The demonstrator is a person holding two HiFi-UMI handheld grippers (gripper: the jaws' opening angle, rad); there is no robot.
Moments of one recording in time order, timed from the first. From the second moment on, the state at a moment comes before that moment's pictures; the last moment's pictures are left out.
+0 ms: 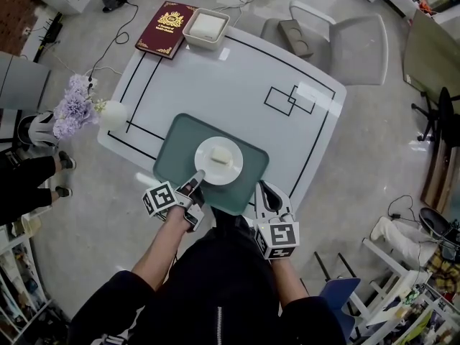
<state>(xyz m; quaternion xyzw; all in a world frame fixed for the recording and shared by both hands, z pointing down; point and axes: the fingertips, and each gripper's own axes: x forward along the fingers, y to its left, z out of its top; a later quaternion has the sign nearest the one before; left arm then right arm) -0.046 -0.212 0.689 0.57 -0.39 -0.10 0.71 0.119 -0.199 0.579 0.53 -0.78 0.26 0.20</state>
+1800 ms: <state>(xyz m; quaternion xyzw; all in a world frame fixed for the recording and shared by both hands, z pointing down) -0.080 -0.196 0.703 0.71 -0.45 0.27 0.47 0.097 -0.196 0.585 0.50 -0.79 0.27 0.21</state>
